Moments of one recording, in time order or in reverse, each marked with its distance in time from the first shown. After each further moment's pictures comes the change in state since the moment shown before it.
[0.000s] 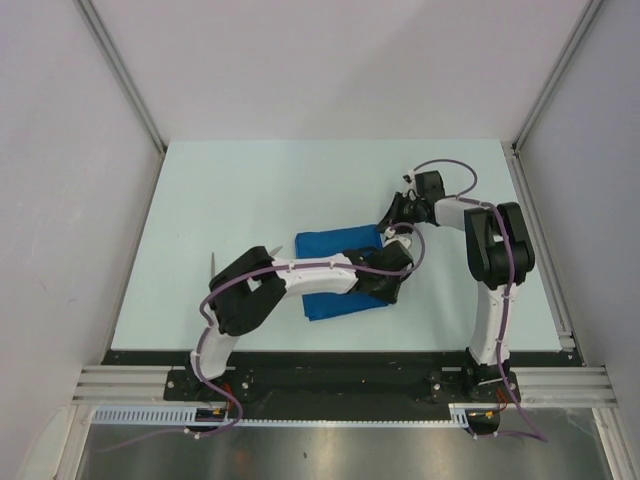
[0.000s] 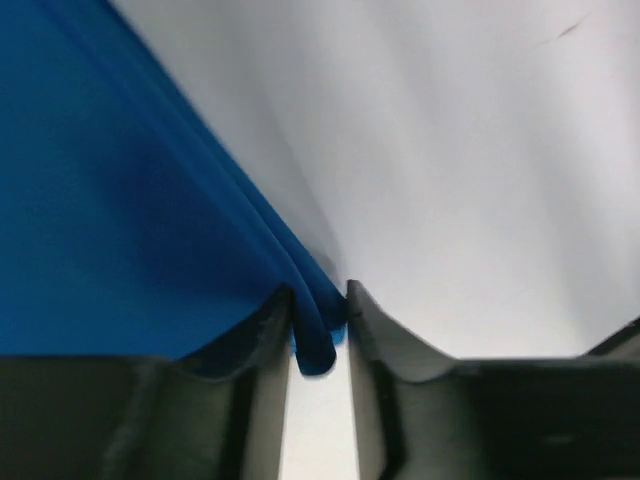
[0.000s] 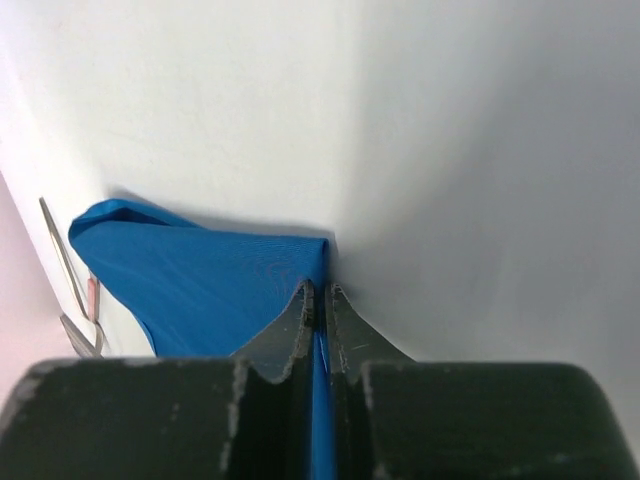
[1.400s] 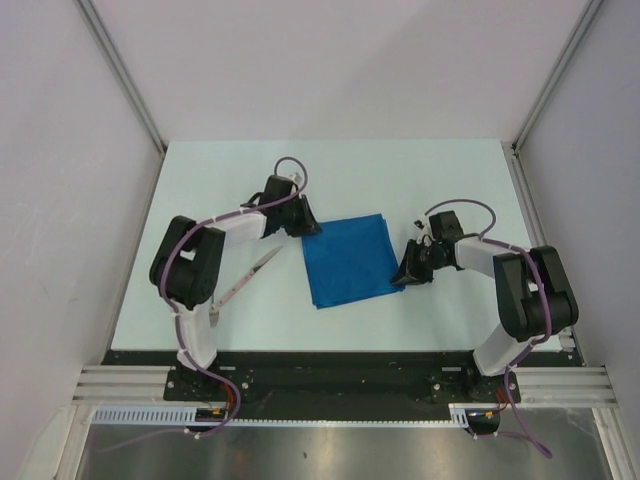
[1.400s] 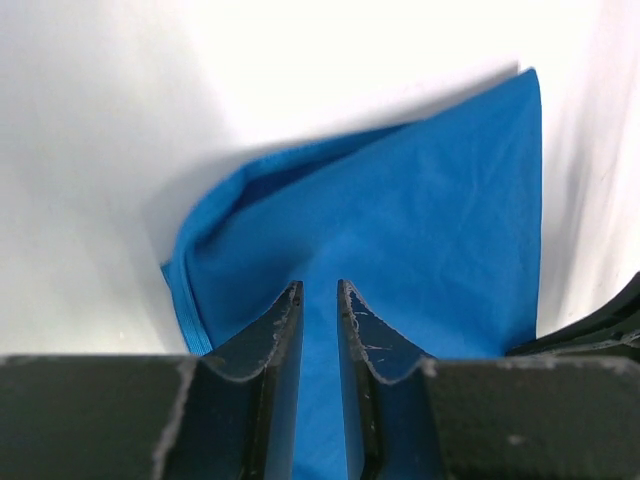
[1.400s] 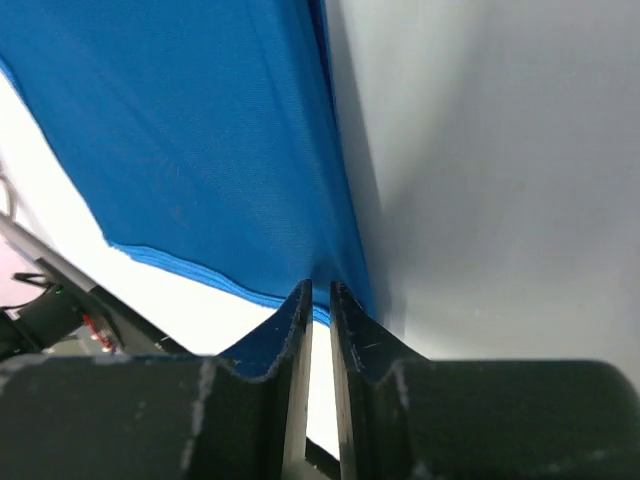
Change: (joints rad) left arm 0.698 -0.130 -0.236 0.288 0.385 0.010; right arm 0.015 -0.415 -0.456 -0.192 -0.013 -0.119
